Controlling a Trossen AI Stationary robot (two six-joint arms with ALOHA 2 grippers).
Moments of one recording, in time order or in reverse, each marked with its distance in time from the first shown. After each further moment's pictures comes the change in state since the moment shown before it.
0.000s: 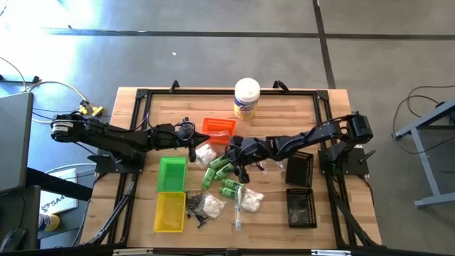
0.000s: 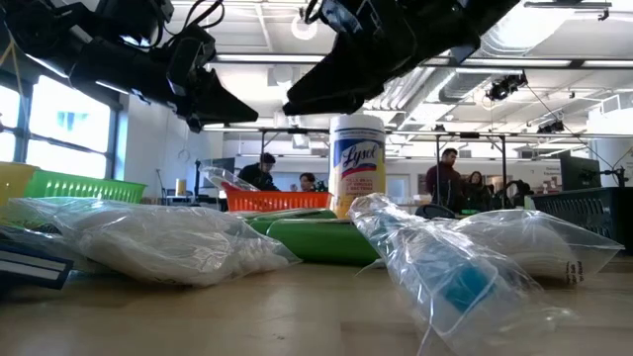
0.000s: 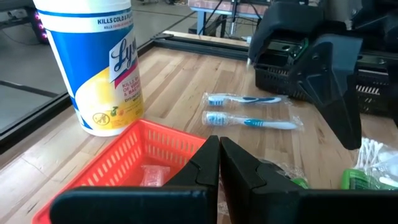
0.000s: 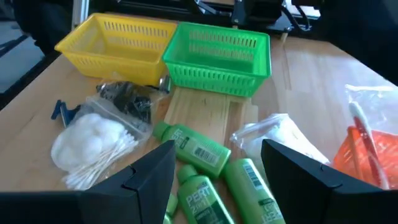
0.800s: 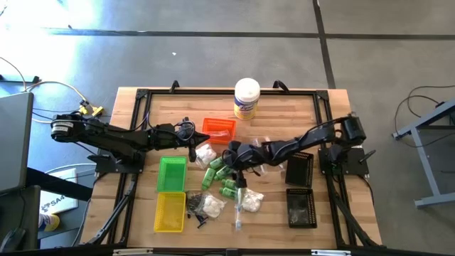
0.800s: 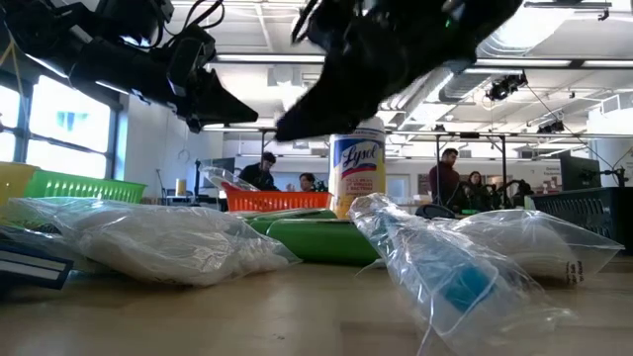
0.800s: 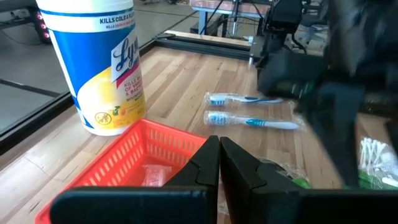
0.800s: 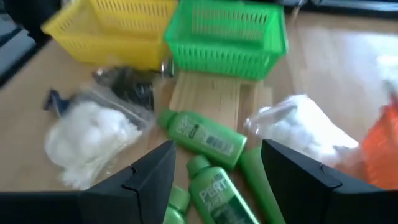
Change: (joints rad) left arm 0.000 0.000 0.000 -0.002 -0.006 0.000; right arm 0.037 0.109 0.017 0.026 0.042 0.041
